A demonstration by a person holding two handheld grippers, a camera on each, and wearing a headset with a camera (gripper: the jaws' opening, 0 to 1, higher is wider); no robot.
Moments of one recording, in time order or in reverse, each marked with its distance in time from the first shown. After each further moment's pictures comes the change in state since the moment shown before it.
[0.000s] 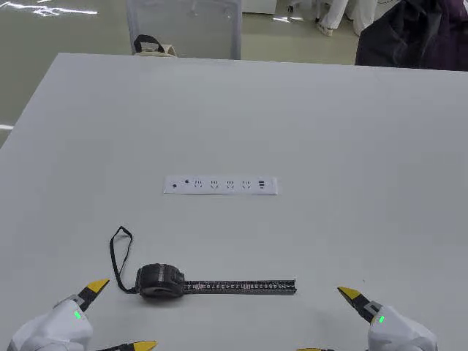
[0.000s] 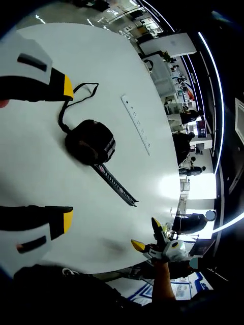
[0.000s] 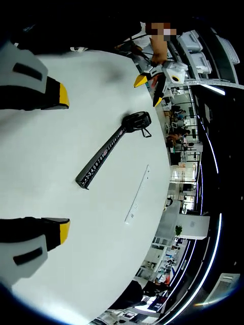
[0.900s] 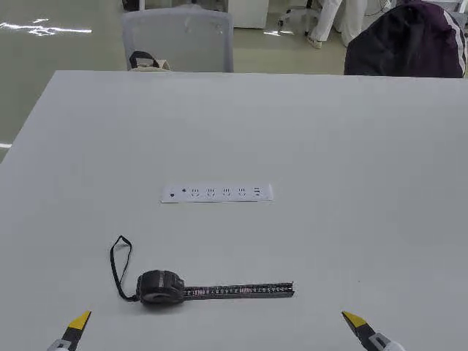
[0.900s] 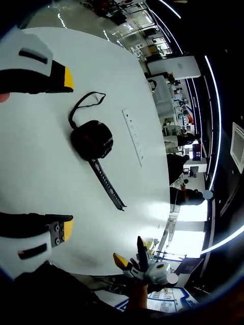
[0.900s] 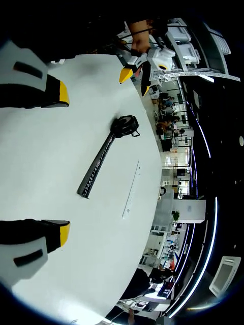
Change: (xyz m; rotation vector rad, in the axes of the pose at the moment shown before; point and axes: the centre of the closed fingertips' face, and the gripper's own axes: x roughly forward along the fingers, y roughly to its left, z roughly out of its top) left arm -0.031 -0.025 0.008 -0.112 -0.061 0.159; right arm -0.028 0.040 0.011 0.090 -0.077 -0.096
